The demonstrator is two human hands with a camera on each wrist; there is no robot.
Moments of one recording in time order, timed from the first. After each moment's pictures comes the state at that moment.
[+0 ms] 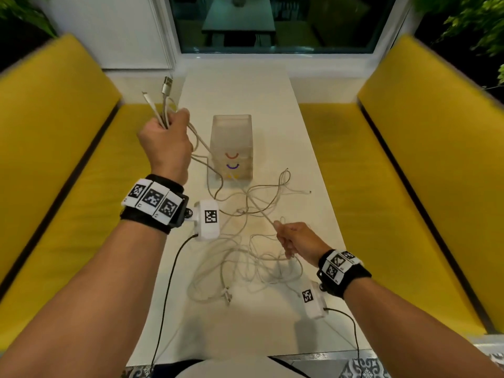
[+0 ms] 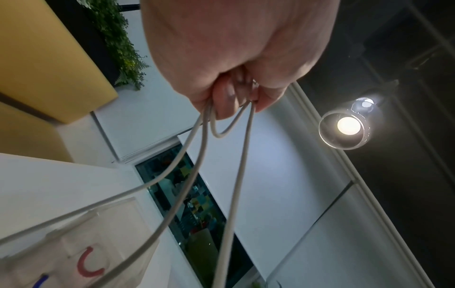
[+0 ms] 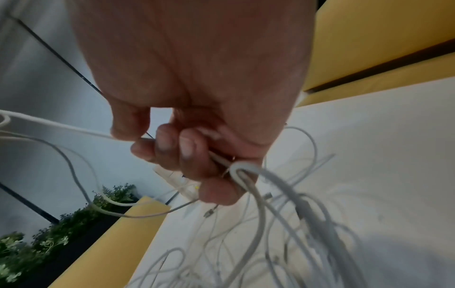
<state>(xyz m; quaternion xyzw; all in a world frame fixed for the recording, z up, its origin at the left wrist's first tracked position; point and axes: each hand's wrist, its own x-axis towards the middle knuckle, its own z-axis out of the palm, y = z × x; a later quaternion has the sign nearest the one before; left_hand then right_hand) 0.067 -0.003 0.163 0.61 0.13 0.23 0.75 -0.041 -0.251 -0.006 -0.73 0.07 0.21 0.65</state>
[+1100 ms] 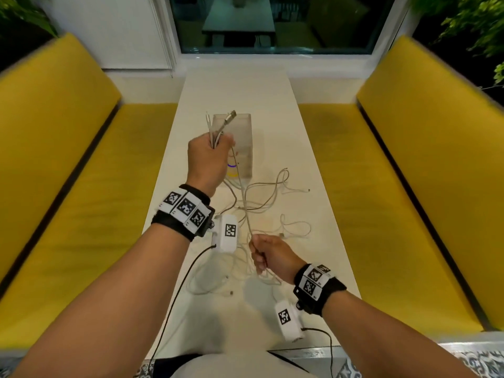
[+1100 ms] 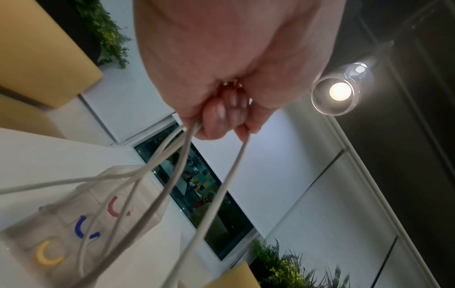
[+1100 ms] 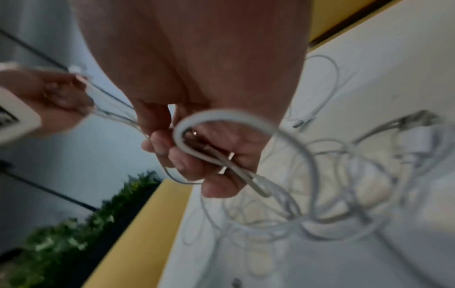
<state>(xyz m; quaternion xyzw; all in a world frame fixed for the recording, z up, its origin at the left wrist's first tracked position) 0.056 -0.039 0.123 0.76 0.02 0.11 0.64 -0.070 -0.196 -0.024 -0.62 0.03 0.26 0.74</state>
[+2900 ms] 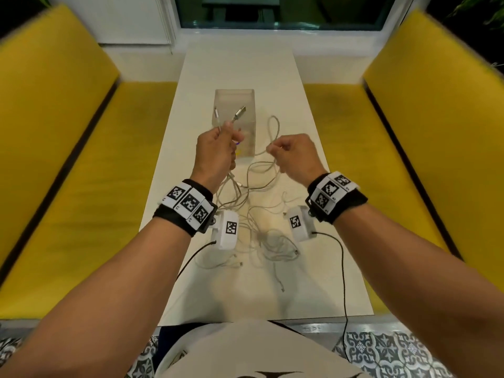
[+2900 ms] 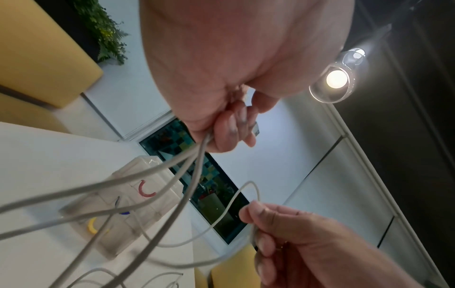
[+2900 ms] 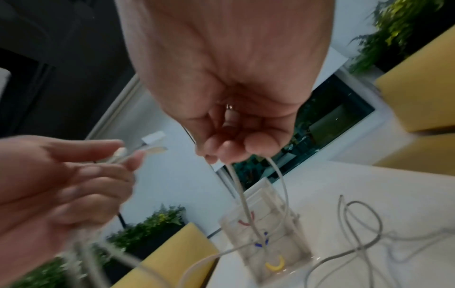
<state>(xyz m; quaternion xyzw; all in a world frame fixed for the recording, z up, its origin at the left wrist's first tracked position) 0.012 -0.041 0.109 0.68 0.04 0.00 0.74 0.024 -0.223 0.081 -0.85 0.03 -0.04 0.52</state>
